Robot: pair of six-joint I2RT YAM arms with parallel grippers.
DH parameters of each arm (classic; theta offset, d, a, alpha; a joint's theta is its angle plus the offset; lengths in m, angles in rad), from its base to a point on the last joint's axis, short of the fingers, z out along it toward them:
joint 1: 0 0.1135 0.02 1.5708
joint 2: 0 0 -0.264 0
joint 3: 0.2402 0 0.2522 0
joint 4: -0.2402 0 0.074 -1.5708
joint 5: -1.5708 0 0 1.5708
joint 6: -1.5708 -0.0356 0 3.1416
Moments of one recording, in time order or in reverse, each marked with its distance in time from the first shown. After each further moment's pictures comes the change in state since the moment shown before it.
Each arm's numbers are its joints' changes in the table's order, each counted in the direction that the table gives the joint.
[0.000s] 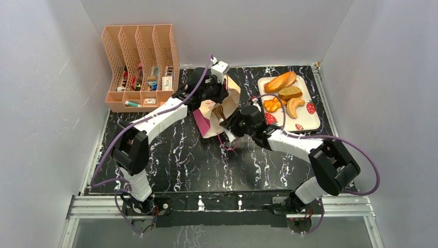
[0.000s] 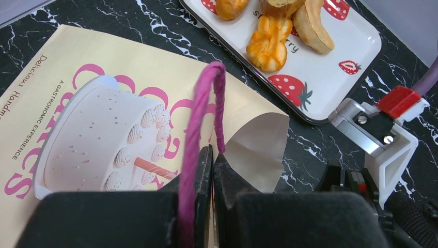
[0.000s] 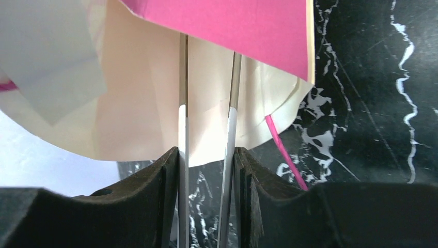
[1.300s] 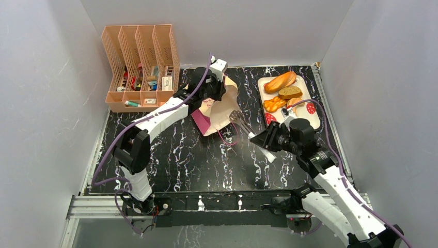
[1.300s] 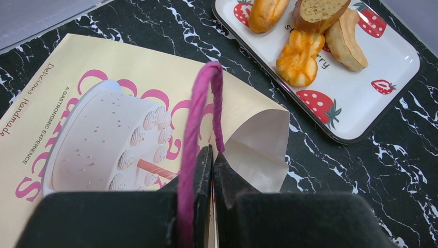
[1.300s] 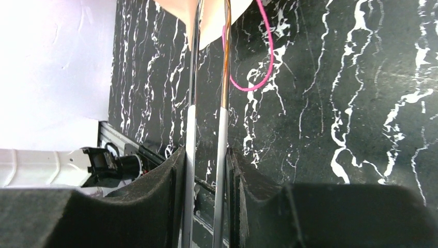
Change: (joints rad) left arm 0.000 -0.015 0.002 0.034 0.117 -0.005; right arm -0.229 0.804 -0.117 -0.604 0.301 0.318
